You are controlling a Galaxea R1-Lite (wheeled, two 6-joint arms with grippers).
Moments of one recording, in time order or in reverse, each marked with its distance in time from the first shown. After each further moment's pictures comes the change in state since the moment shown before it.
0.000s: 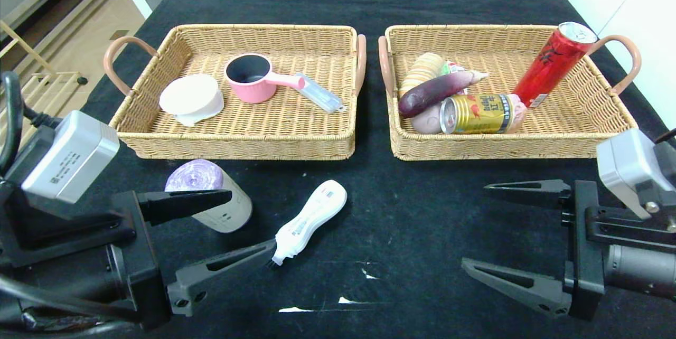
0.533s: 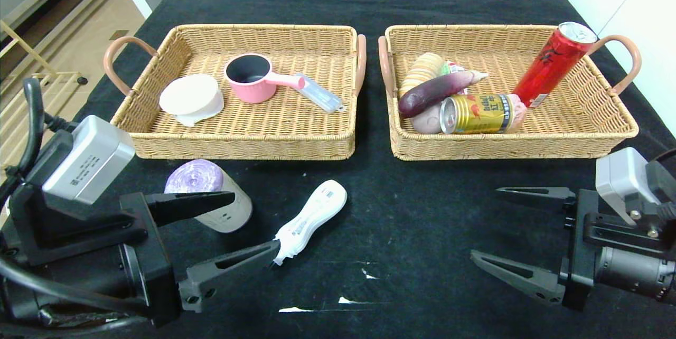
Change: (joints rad) left arm -0.002 0.017 0.006 -0.011 0.025 0.007; right arm -0.108 0.038 0.122 -0.183 0.040 0.005
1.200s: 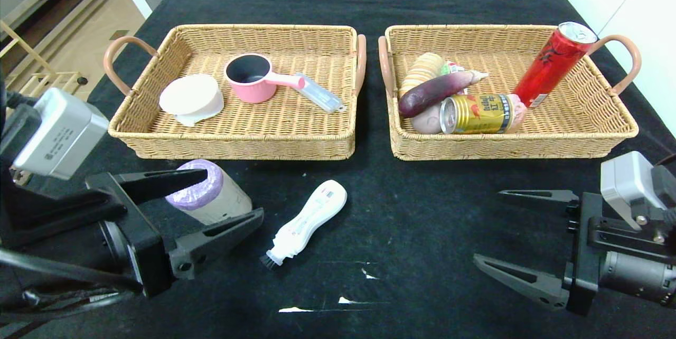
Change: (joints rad) left arm -0.005 -0.027 -0.053 0.018 0.191 0.021; right arm 0.005 -0.013 0.012 0.000 -0.002 0.001
